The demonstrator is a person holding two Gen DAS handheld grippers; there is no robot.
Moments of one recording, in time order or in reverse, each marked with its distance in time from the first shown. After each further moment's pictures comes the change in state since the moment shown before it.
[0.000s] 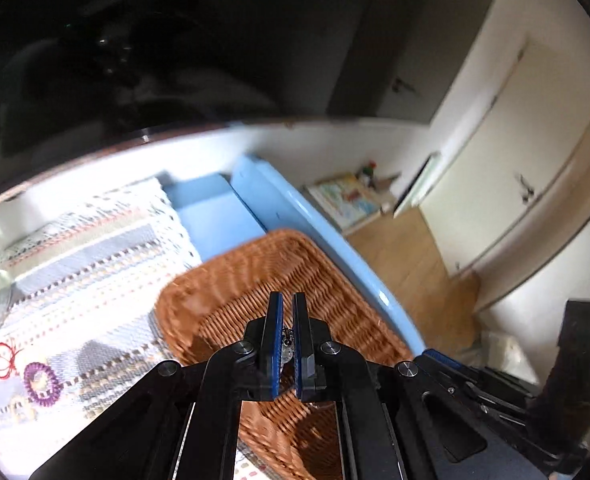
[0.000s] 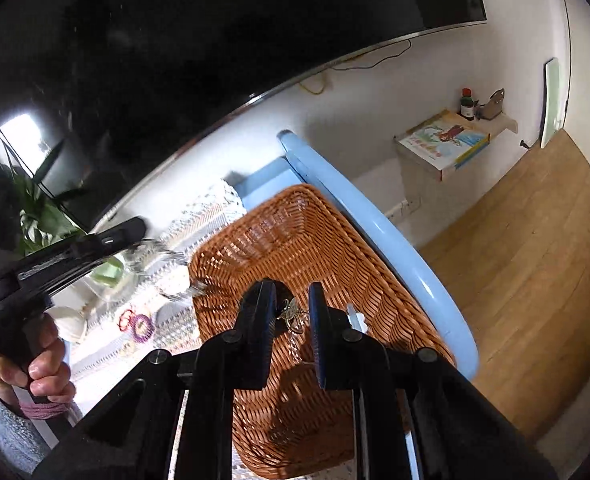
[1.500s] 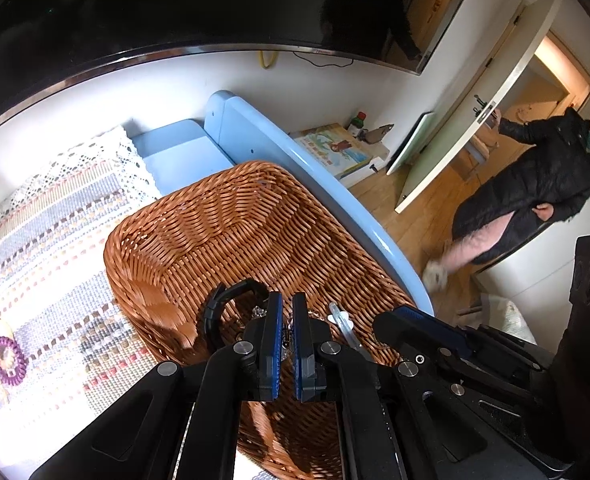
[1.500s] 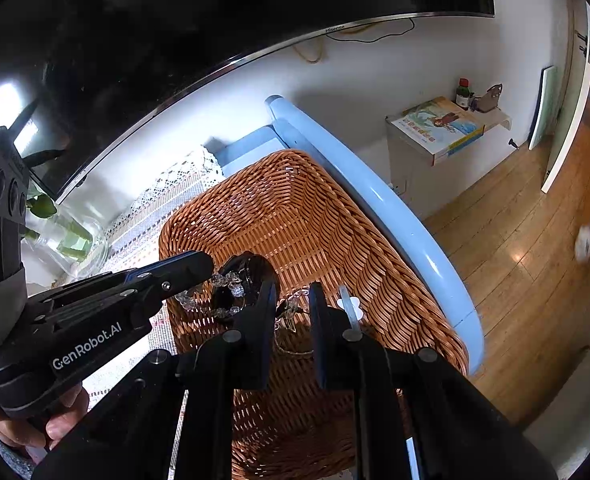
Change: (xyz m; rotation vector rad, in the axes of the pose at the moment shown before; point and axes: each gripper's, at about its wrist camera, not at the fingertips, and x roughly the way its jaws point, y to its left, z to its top) left arm 0.034 -0.014 -0.033 0.017 0.107 -0.030; right arm 0.034 0.008 -0.010 -0.047 0.073 -0.095
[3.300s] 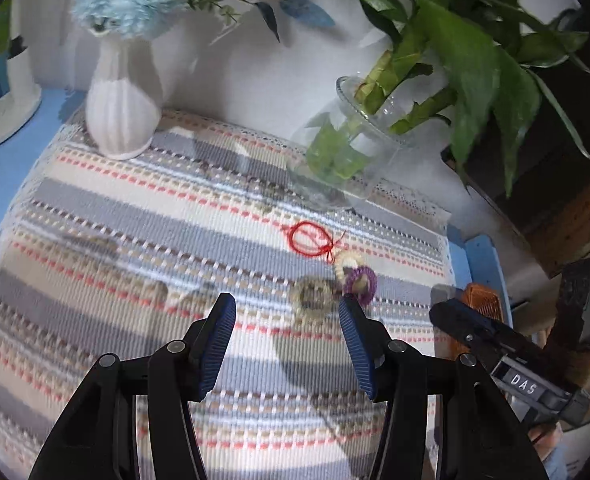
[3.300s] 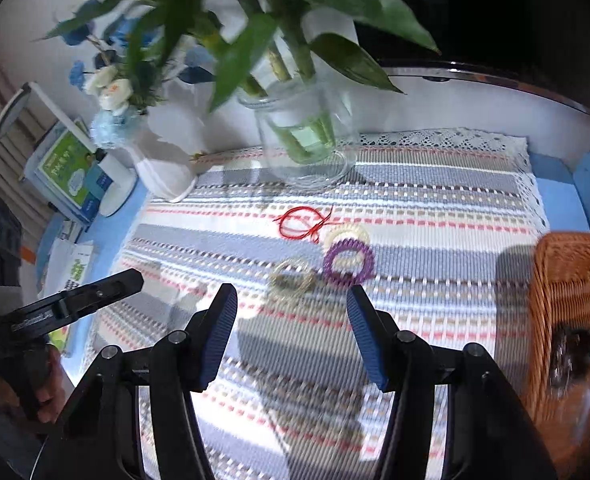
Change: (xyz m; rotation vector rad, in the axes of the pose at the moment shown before) left arm -0.215 0.291 -0.183 -0.715 -0.253 0.289; right arm 0.068 0.307 -0.038 -0.541 0.229 0.378
